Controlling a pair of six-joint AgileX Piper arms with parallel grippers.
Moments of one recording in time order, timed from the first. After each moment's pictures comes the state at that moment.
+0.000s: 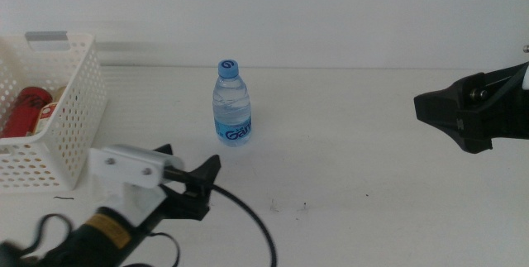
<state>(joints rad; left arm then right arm) -0.49 1.63 -0.24 -0.02 -1.14 -0.21 0.63 0.98 -1.02 -0.19 0.78 0.27</state>
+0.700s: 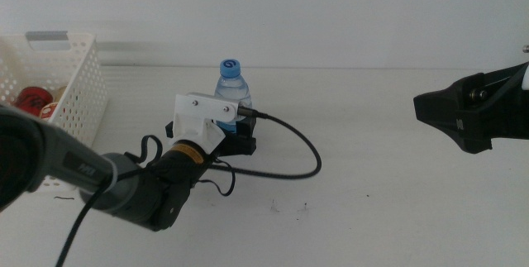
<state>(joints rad) -0.47 2.06 -0.80 -0.08 -0.95 -0.10 0.63 0.98 -1.02 -0.19 0.78 0.27</state>
